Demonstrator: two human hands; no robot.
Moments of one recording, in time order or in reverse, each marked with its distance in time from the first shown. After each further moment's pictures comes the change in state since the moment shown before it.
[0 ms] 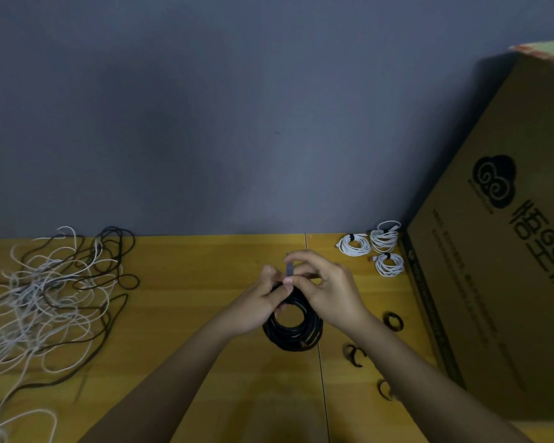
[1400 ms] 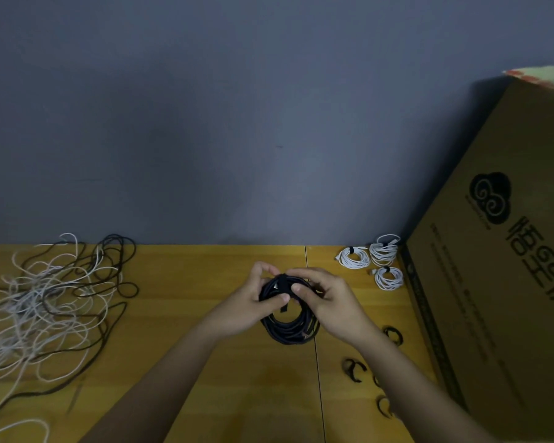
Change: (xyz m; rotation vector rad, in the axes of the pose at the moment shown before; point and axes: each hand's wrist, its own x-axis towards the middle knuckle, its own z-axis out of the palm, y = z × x) left_hand -0.008 0.008 -0.017 -0.104 0.056 0.088; right_hand -0.001 0.000 -0.004 0.212 -0.094 0.234
